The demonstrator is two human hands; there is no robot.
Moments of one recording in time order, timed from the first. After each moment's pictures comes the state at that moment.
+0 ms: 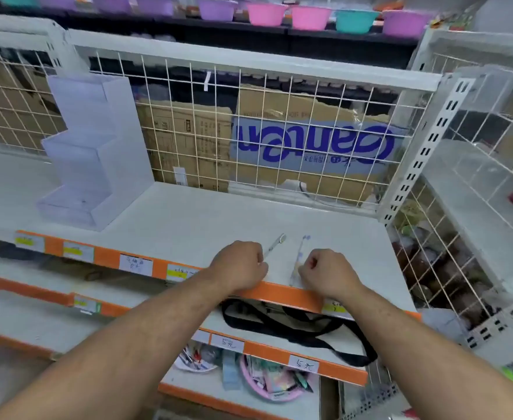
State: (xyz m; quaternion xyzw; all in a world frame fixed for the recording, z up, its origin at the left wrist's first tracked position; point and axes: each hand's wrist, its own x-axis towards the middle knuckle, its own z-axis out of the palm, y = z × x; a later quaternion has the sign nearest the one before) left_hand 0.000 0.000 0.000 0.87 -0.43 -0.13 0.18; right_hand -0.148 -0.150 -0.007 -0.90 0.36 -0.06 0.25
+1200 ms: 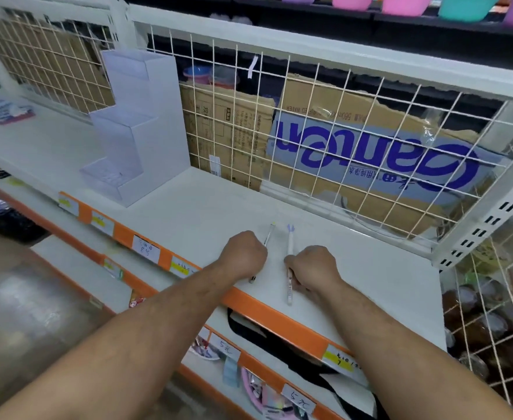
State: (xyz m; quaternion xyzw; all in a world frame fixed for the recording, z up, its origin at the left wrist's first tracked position) left_hand 0.028 -0.045 0.003 0.91 -0.18 -0.19 0.32; right_hand -0.058 -0.179 -0.001 -0.82 0.36 0.01 0.45
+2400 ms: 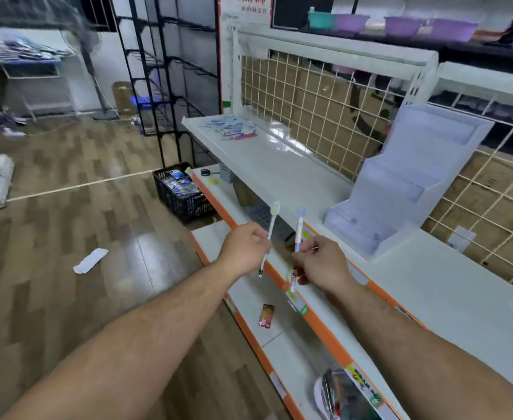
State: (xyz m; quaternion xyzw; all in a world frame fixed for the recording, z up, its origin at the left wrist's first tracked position) left_hand 0.221 0.441 0.005 0.85 0.04 -0.01 0.52; right_hand 0.194 0.270 0.021 -0.81 0.11 0.03 0.57
